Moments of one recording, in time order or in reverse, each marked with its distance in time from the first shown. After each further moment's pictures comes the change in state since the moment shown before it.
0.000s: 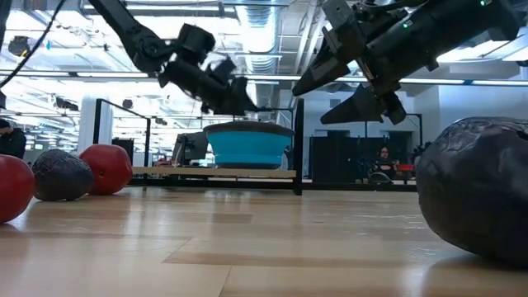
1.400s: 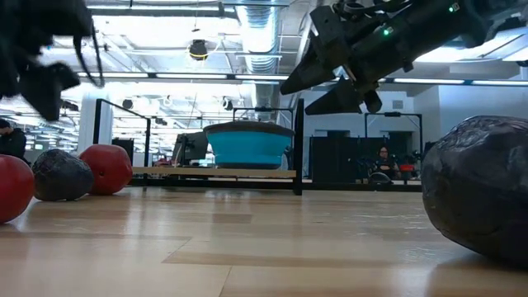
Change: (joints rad) left arm -1.154 -0.679 -0.292 -1.160 -0.178 -0.749; right arm -0.088 0.000 0.000 0.109 -0.071 -0.313
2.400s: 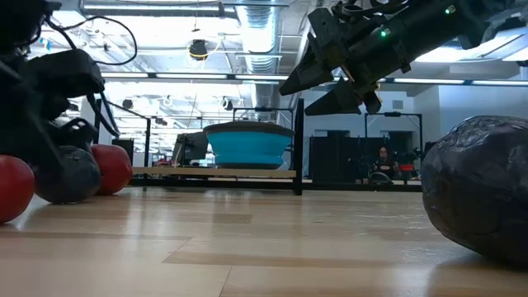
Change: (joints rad) left arm 0.058 0.153 -0.339 0.682 -0.114 0.147; right arm -0.009 0.000 0.000 0.003 -0.001 0.008
